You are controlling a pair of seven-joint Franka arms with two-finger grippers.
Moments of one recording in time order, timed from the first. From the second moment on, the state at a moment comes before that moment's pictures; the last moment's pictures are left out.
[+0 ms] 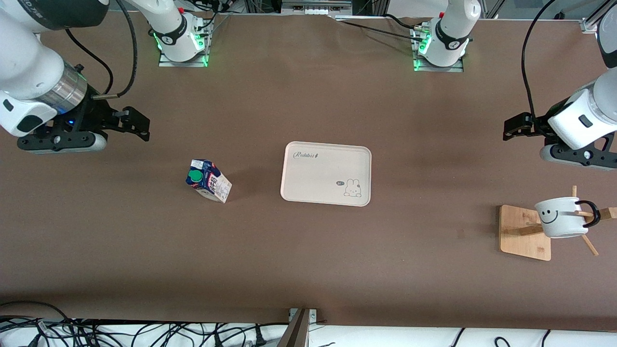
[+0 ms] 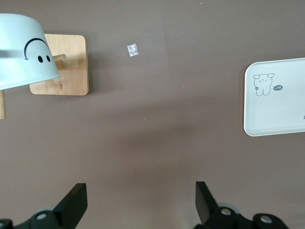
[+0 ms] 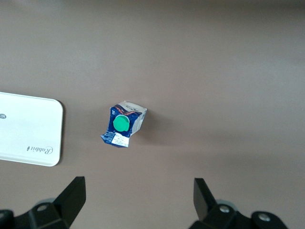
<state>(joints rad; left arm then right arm) 0.03 0.18 -0.08 -1.46 0.01 1.51 0.09 0.26 0.16 -0.05 -1.43 0.03 1.61 0.15</state>
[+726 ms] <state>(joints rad) 0.02 0.18 -0.08 -1.46 0.00 1.51 0.09 0.28 0.22 -0.05 -1.48 0.03 1.67 0.18</state>
